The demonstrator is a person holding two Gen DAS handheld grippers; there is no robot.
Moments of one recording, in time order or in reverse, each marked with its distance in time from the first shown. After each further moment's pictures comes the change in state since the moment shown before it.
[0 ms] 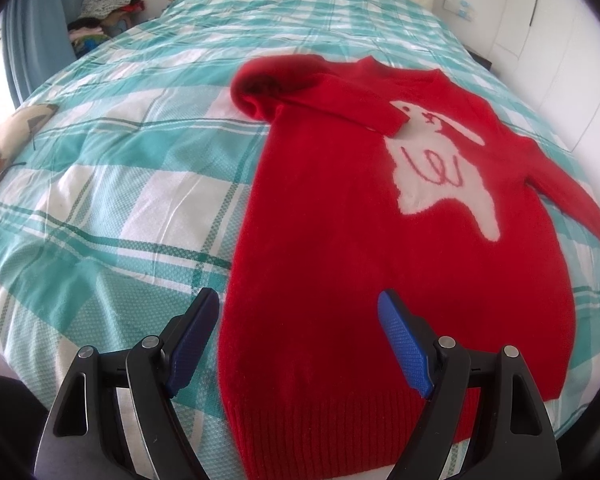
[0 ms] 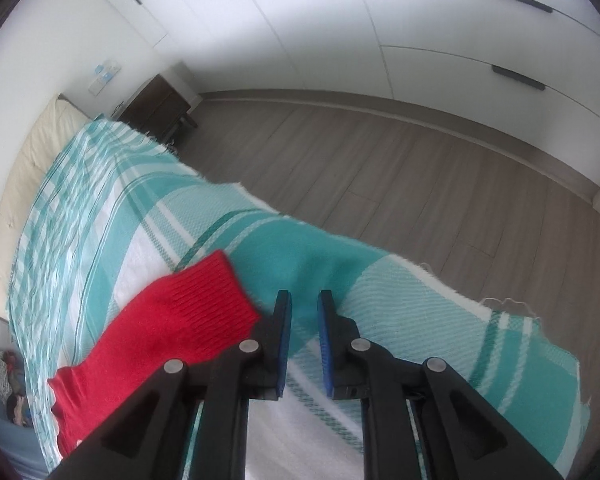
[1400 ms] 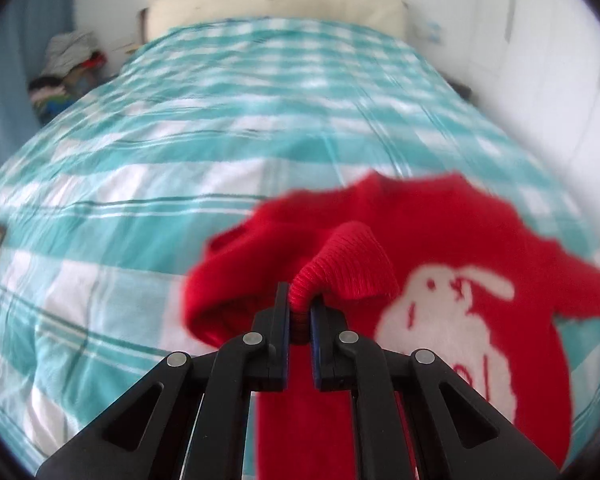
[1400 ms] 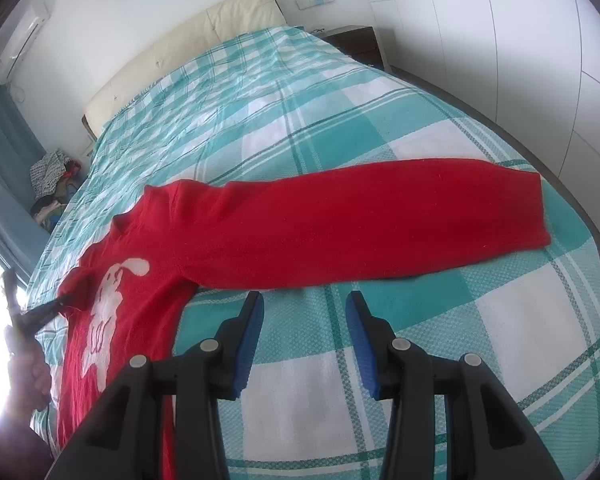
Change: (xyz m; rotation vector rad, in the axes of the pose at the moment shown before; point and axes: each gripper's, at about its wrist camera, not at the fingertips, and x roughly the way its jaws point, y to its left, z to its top) left arm 0.055 0.029 0.189 0.012 -0.172 -0.074; right arm -0.046 0.142 -0.148 -0.652 0.102 0.381
